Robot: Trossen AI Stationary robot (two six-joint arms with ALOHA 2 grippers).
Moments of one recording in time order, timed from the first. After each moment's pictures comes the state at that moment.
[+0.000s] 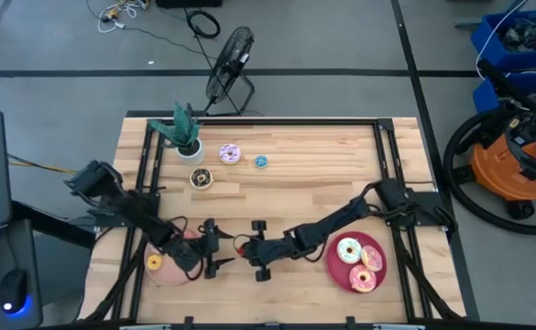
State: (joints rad) left arm -0.70 1.65 0.43 0.59 -0.68 -0.46; right arm 0.36 2.19 1.38 0.15 0.29 0.04
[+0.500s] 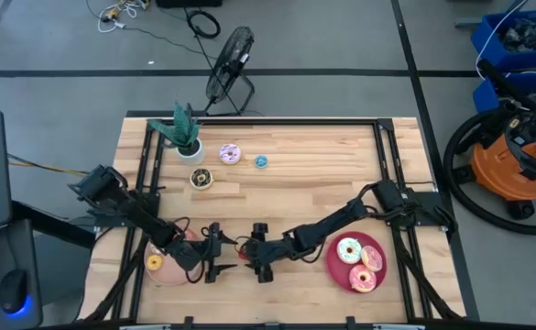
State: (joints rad) left arm -0.69 1.72 0.43 0.76 -0.60 -0.37; right arm 0.37 2.20 1.38 0.10 0.25 0.08
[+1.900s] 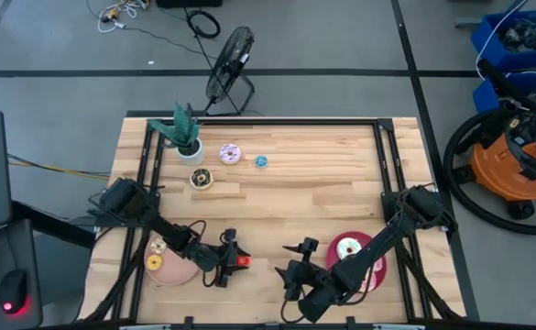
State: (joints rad) left arm -0.60 1.92 0.57 0.81 -0.42 -0.22; right arm 0.72 2.01 1.38 -0.45 0.95 0.67
